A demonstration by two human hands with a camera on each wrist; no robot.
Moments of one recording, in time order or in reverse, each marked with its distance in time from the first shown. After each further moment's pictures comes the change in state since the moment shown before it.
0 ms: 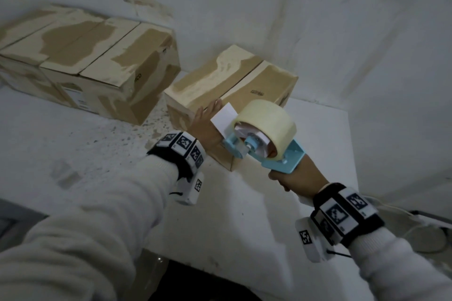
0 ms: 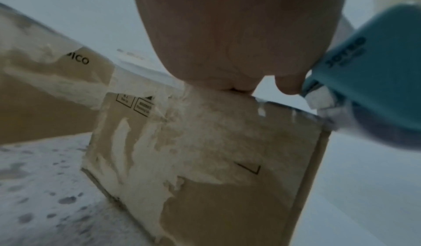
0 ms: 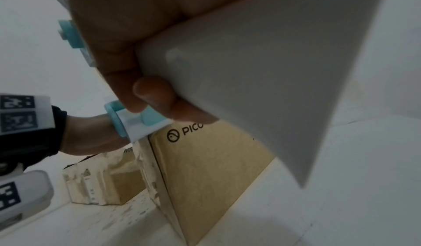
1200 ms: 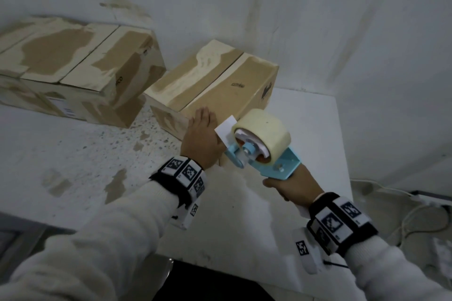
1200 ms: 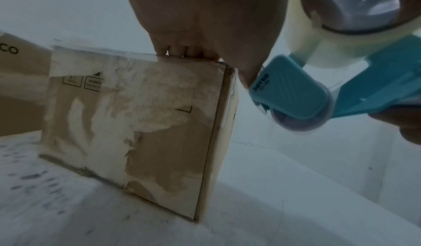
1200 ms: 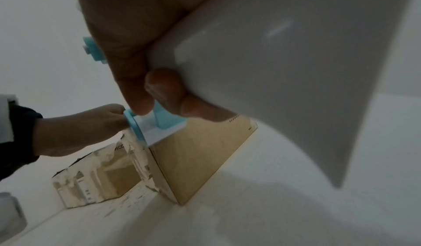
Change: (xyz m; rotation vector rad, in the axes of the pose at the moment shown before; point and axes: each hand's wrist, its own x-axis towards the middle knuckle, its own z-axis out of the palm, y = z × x) left_hand -0.025 0.050 0.020 -0.085 0.178 -0.116; right_hand -0.028 0.042 -0.006 0.148 0.068 0.146
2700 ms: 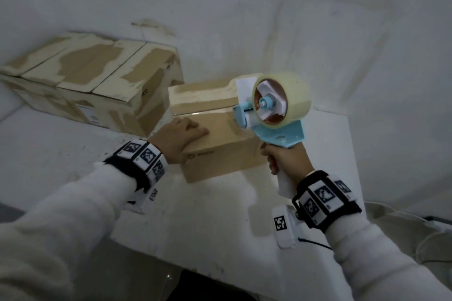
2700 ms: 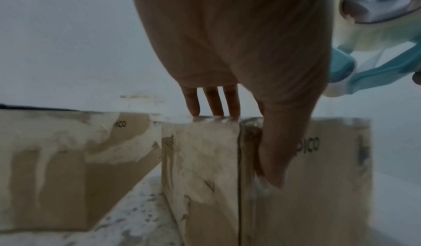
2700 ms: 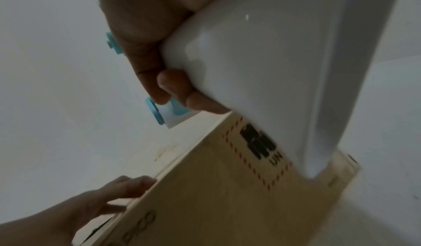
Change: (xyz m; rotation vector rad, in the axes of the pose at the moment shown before) left_hand -0.007 -0.113 -0.058 0.238 -0.172 0.274; right_hand 0.031 -0.074 0.036 0.328 0.123 -0.148
